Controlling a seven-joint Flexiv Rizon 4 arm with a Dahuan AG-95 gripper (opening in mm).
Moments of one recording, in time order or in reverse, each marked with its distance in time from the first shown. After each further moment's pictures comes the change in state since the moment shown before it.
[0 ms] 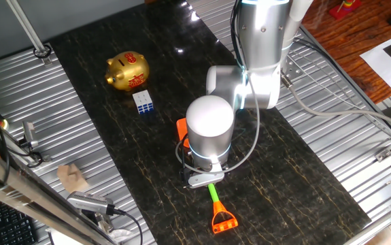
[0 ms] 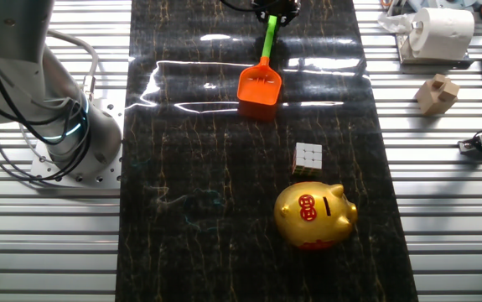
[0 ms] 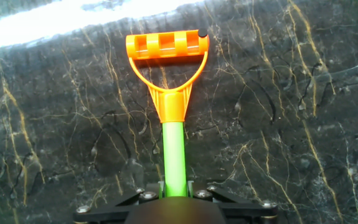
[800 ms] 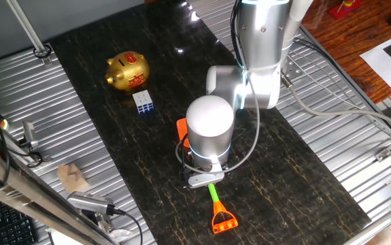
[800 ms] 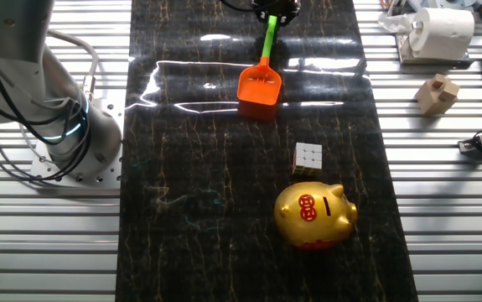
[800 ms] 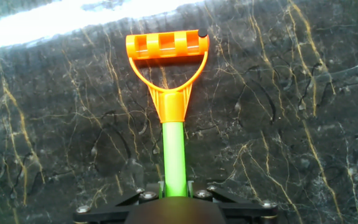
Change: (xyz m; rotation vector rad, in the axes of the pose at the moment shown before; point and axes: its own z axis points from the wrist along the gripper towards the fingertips) arm 0.002 0.000 -0.001 -0.002 -0.001 0.002
